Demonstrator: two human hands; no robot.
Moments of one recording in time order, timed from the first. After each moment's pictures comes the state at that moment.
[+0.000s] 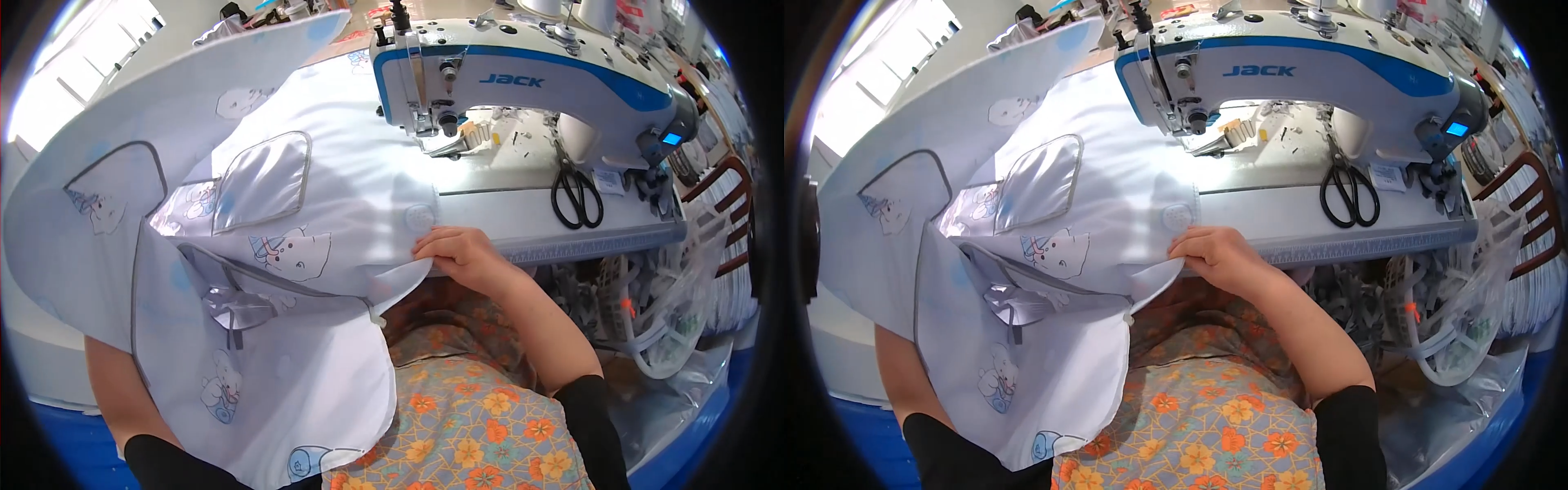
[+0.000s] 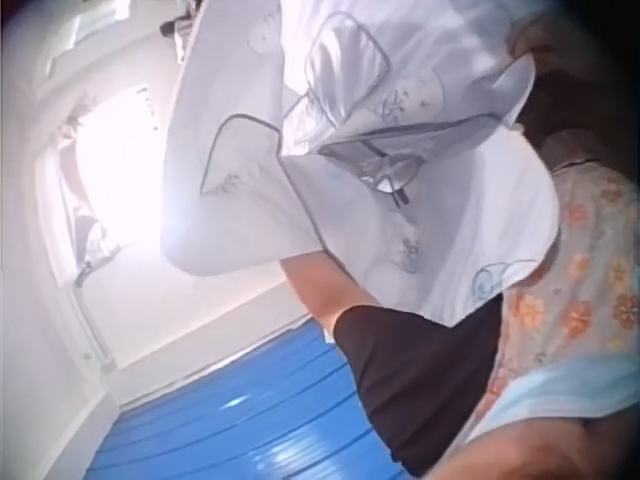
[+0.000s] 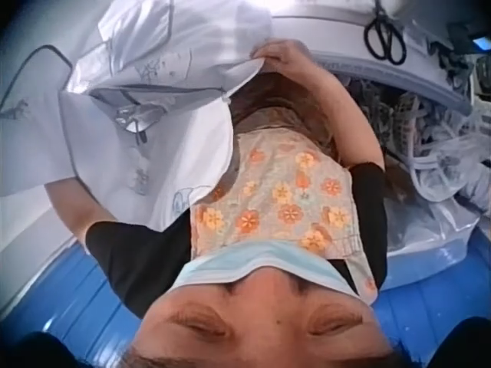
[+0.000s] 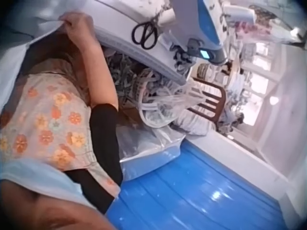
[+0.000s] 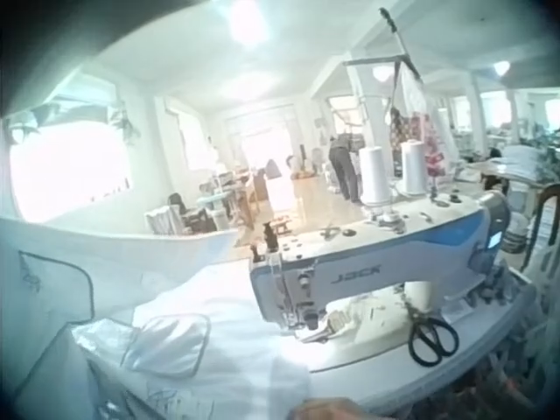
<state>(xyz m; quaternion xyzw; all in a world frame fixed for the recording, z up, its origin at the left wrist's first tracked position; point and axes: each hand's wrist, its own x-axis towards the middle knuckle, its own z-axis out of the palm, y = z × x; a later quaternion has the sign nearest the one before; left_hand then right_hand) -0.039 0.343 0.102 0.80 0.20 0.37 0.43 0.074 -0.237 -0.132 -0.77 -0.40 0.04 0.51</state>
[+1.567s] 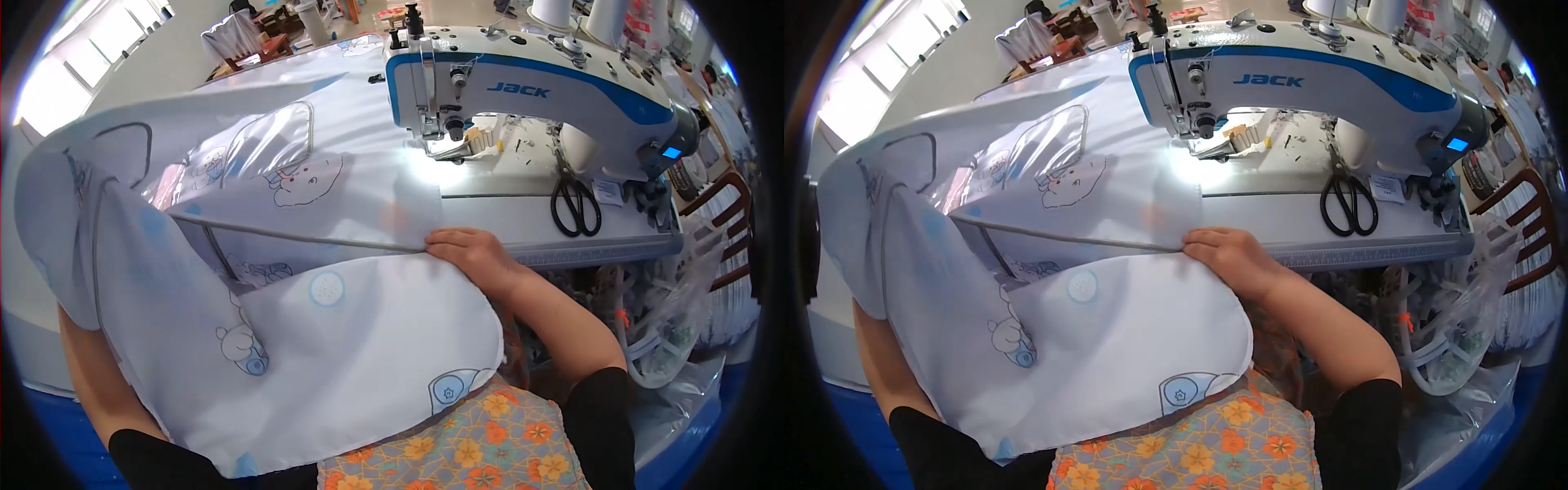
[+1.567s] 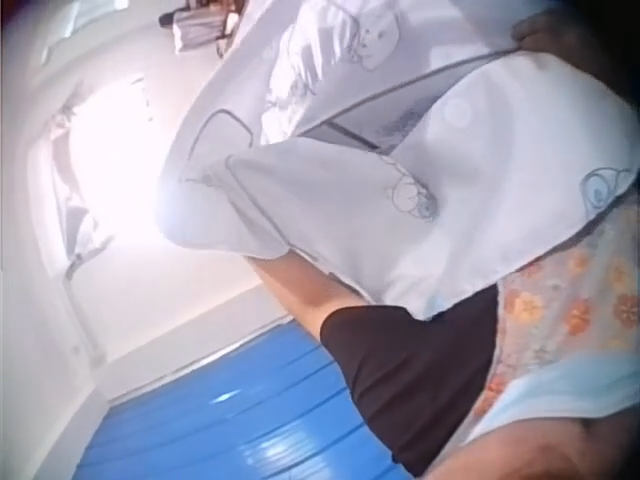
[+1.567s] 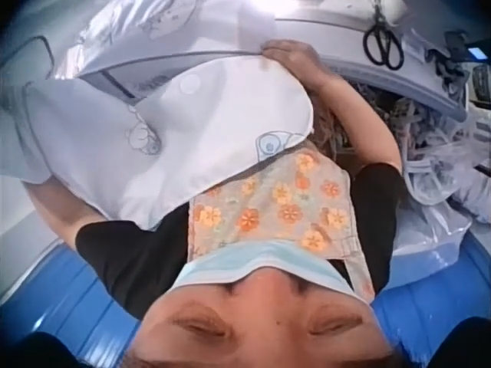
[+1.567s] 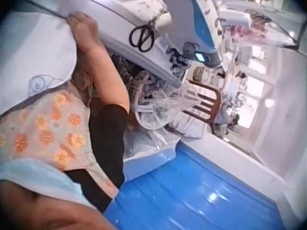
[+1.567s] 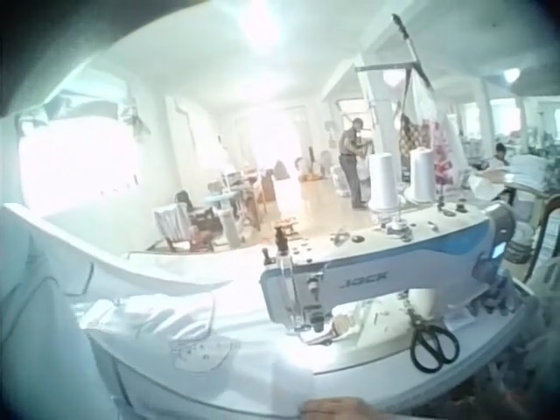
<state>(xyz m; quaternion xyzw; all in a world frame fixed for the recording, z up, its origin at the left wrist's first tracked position) 0.004 0.392 0.171 0.83 0.17 0.43 0.30 0.088 -0.255 -0.145 -0.82 -0.48 -0.10 0.32</state>
